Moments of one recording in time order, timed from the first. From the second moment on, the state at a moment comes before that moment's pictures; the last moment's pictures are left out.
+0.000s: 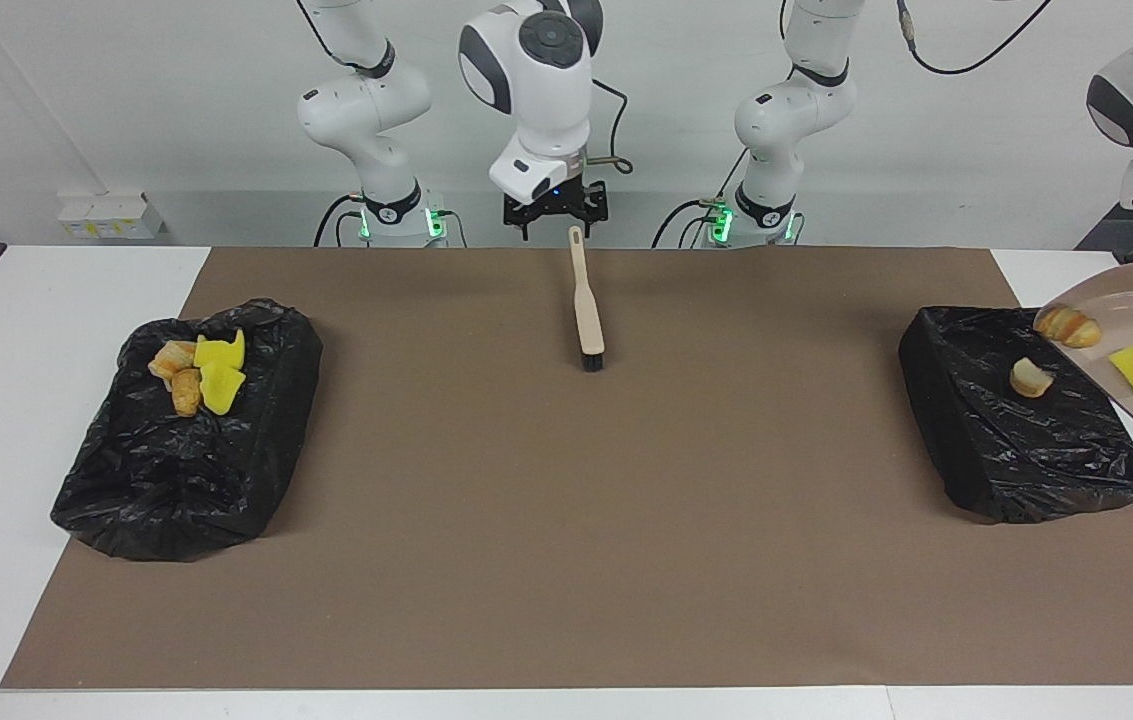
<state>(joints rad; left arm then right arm) 0.42 -0.04 -0.02 -1.86 0.86 2.18 1.49 0.52 -0.06 0.11 -1.86 0.13 1.67 0.54</state>
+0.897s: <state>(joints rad) 0.25 -0.08 -0.04 -1.86 1.16 2.01 1.47 0.05 -0.06 0.08 -1.61 -0.03 1.44 0.01</state>
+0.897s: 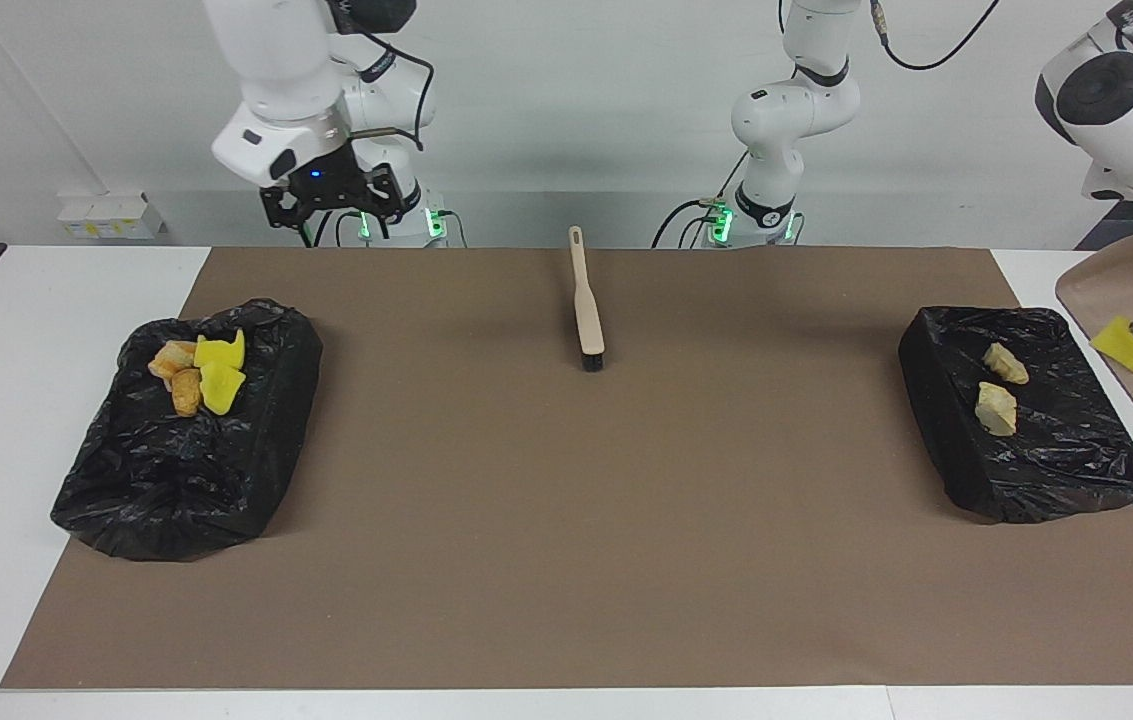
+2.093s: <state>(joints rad) -0.12 -0.10 -0.05 -1.97 0.37 1.71 0.61 -0.11 -0.06 0.10 -1.60 -0.01 1.49 0.08</state>
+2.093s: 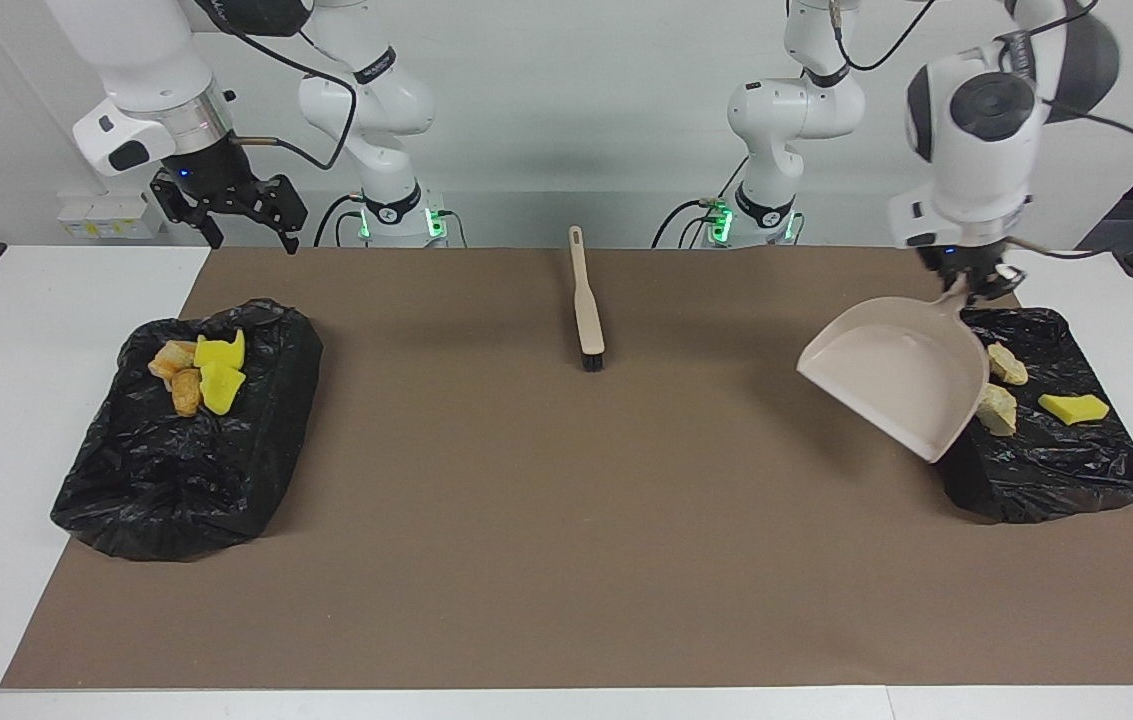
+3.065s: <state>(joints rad) -0.53 0.36 -0.05 -1.60 0.05 1.89 -0.38 -0.11 -0.06 0.10 -1.60 -0.01 1.49 0.08</state>
